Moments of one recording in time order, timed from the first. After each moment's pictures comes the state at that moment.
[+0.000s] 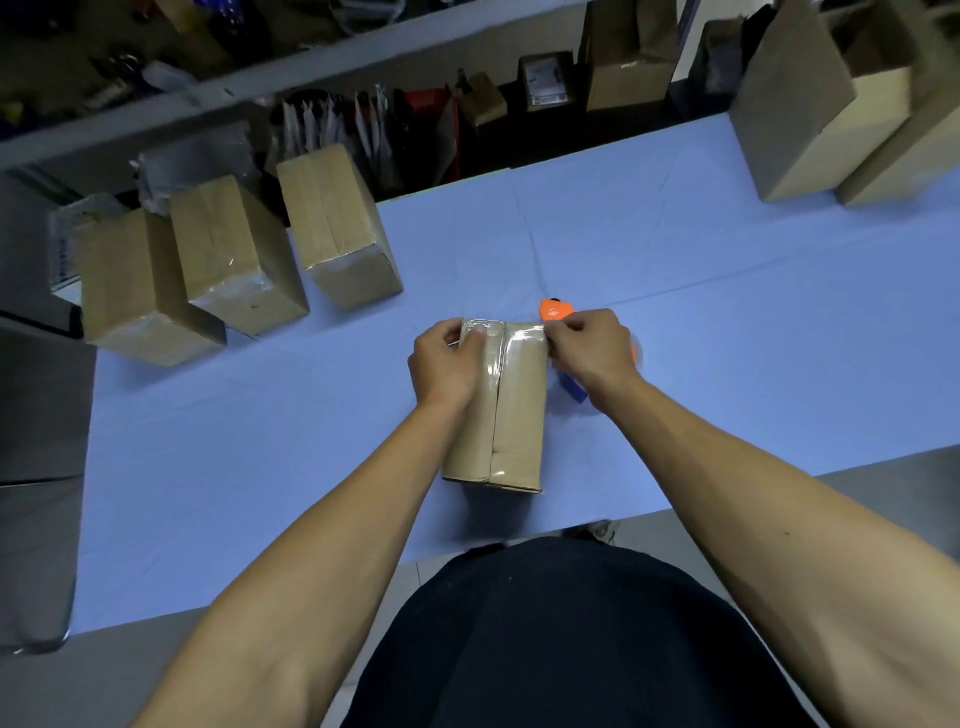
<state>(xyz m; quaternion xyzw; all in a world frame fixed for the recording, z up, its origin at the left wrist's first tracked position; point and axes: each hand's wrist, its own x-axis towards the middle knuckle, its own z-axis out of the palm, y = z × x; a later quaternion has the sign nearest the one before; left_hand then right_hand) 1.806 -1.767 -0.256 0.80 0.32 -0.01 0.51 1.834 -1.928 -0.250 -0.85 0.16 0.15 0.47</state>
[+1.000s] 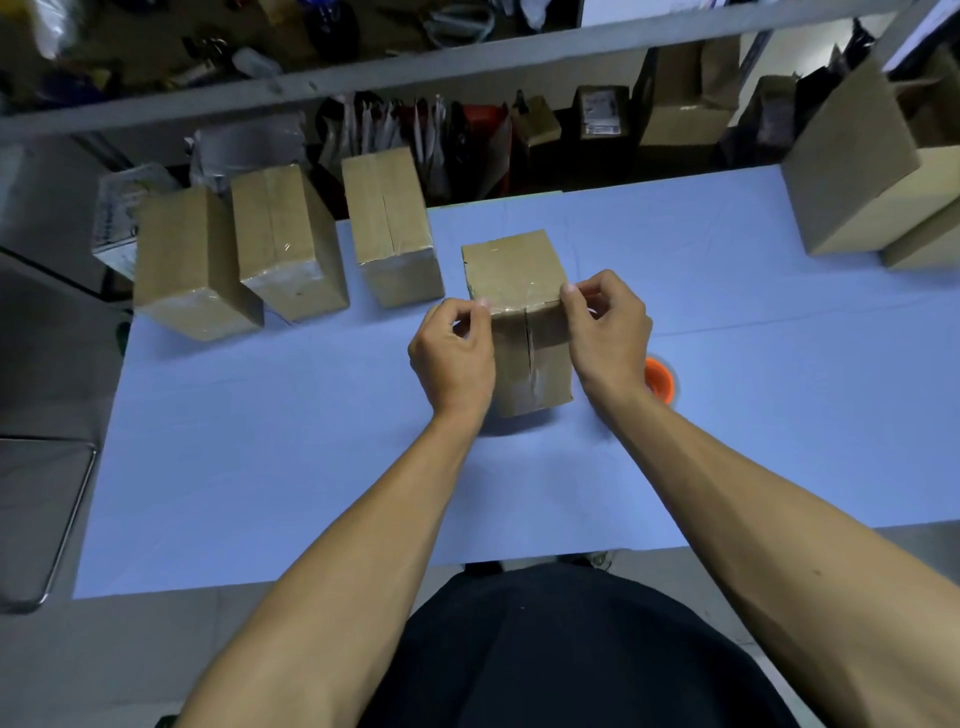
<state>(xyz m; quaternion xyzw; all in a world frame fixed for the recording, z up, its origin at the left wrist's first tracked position) 1.803 -1.742 -0.223 0.78 0.28 0.24 0.51 1.841 -1.872 -0.210 -0.82 0.10 -0.03 0.56</state>
